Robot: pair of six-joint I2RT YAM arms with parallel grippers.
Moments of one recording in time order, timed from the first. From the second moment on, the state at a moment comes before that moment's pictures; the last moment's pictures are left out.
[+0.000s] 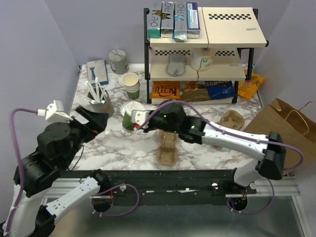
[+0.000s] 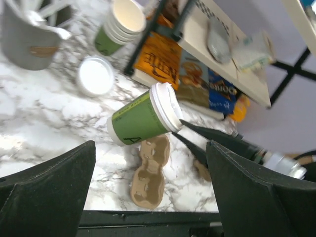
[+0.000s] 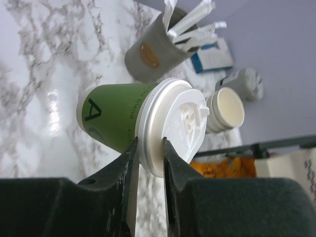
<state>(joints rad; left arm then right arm) -0.67 0.59 1.32 -1.05 -0.44 -0.88 1.10 1.47 1.28 -0.11 -0.06 -0.69</state>
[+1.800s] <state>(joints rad) -0.67 0.64 1.35 -1.26 -0.61 -0.96 1.21 2.17 1.53 0.30 0.26 -1.18</state>
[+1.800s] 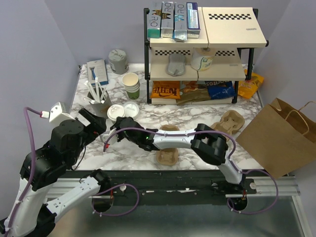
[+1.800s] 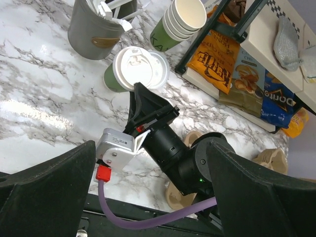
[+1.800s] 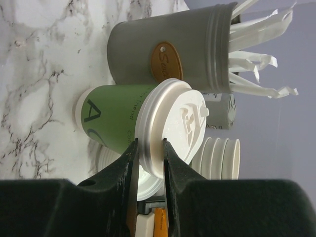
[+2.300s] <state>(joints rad) -0.67 0.65 1.34 -1.23 -0.59 -0.94 1.20 2.21 1.60 0.28 0.27 -1.19</state>
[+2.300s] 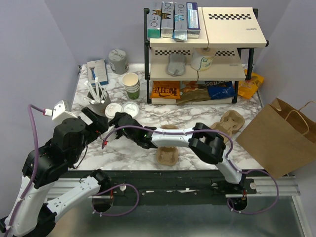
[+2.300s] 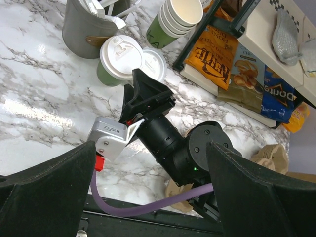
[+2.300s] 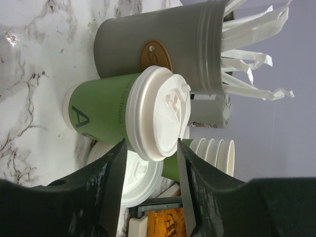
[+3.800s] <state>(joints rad) -0.79 1.21 1.03 -0.42 0.19 -0.67 0.09 1.12 1.49 -0.96 0.53 0.32</state>
